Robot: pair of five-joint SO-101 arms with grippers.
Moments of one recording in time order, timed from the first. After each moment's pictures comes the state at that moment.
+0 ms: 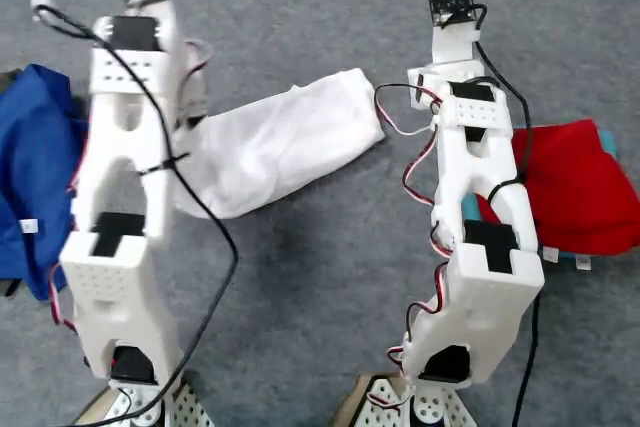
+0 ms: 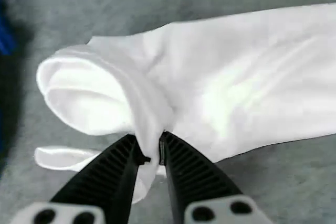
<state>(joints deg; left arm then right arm) 2.6 24.9 -41.9 97.5 10.3 3.7 21.5 3.4 31.0 6.5</state>
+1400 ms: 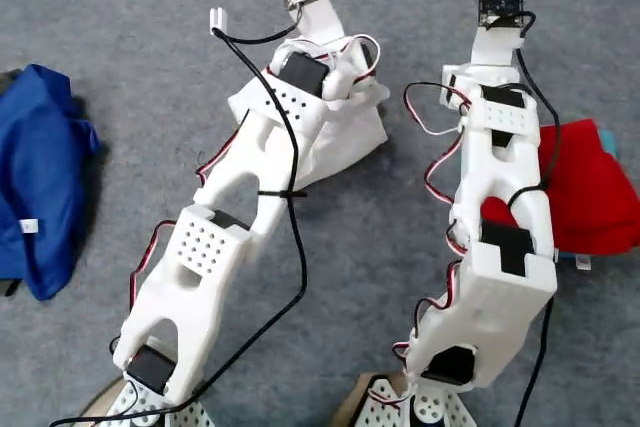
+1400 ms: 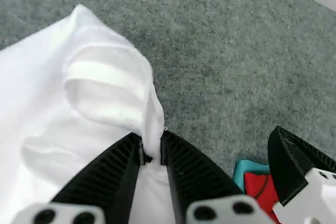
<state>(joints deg) 25.1 53.4 -69.8 66.9 31.6 9.8 21.5 3.5 29.4 0.6</state>
